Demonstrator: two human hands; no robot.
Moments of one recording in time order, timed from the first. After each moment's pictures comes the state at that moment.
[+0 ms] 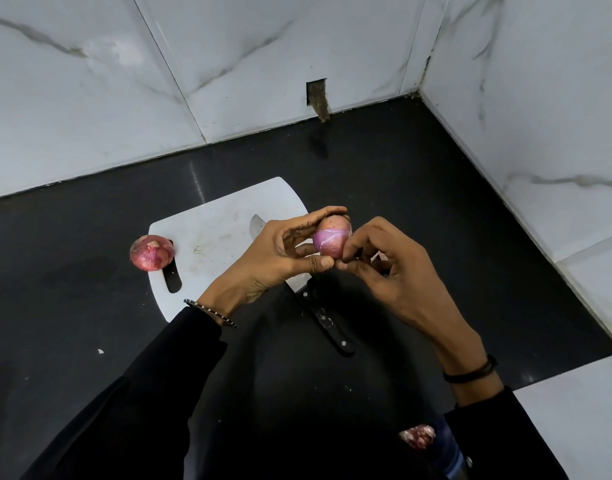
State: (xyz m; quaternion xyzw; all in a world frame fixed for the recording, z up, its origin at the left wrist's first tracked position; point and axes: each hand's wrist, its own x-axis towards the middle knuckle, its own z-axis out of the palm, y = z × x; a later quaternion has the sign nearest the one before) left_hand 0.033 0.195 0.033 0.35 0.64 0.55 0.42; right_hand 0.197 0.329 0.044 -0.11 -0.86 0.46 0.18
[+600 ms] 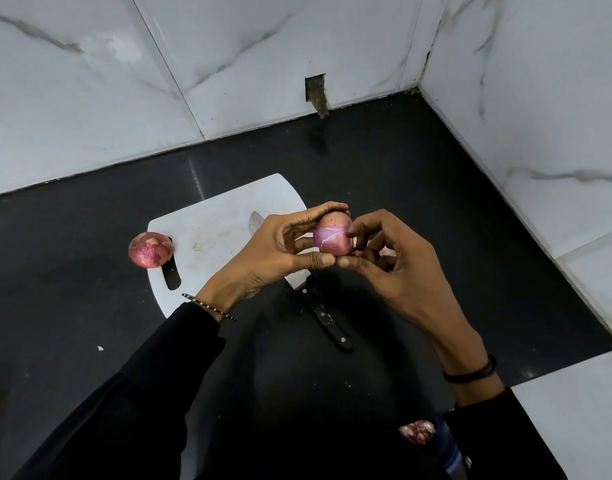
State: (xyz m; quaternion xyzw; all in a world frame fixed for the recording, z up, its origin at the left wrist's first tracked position) left_hand 0.032 0.197 0.035 0.37 0.65 0.53 0.40; right_hand 0.201 0.327 0.046 -0.15 -0.84 0.48 0.22
